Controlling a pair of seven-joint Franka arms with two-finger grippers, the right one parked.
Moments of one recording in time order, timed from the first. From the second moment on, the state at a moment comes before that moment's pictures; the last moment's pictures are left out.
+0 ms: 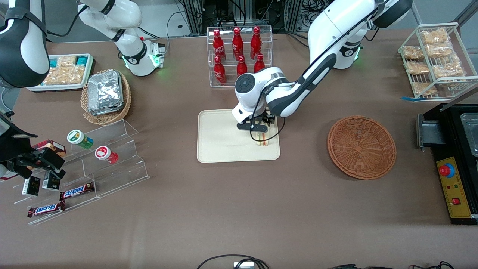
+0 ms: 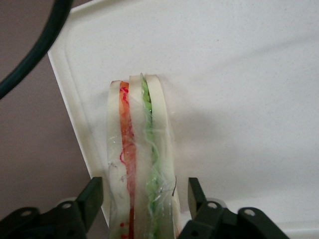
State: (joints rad) arm -0.30 0.61 -0.62 -1.87 0.53 2.14 -1.00
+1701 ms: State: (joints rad) arm 0.13 0.38 -0.61 -1.56 0.39 1.75 -0.93
